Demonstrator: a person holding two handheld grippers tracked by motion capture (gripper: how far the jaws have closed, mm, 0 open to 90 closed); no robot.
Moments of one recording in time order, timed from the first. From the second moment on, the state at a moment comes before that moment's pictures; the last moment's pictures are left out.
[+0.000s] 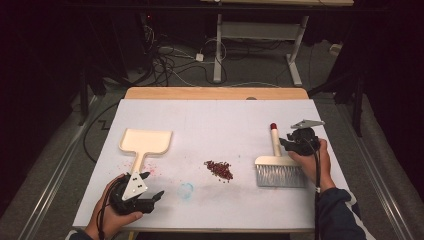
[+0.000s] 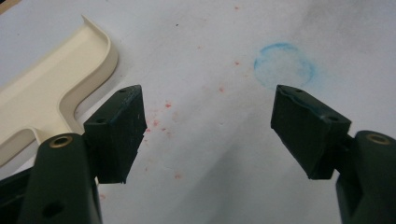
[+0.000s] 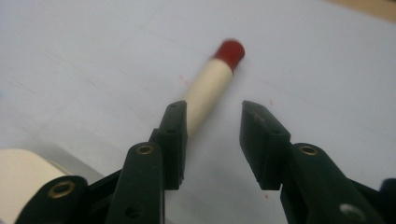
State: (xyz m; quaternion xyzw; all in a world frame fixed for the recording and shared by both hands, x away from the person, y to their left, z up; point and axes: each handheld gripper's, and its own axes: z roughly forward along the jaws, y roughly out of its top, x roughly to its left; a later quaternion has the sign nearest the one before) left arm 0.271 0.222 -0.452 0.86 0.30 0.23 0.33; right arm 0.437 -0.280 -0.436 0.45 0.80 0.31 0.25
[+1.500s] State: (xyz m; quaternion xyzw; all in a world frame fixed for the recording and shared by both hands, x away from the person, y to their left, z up) left arm 0.284 0.212 -0.451 0.87 0.28 0.23 0.34; right arm 0.309 -0.265 -0.415 0.32 0.77 0.44 0.33
